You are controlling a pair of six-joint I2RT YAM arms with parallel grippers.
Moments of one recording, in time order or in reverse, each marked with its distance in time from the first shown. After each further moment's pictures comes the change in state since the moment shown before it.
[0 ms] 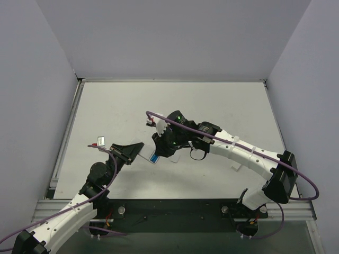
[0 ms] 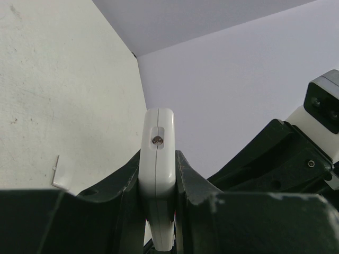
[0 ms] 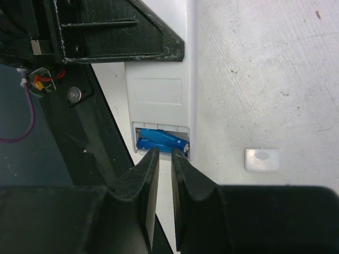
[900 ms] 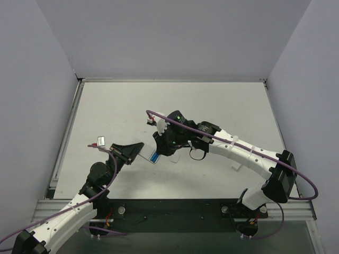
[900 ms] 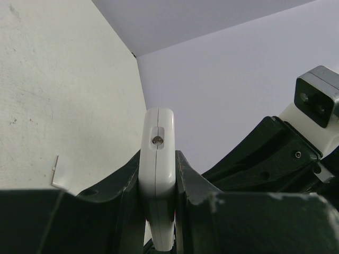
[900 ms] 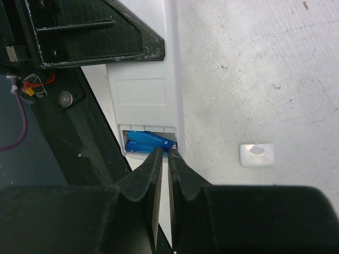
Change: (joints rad) left arm 0.000 0.000 0.000 0.002 0.000 0.000; right arm -0.003 0.008 0.000 -0.007 0.053 0.026
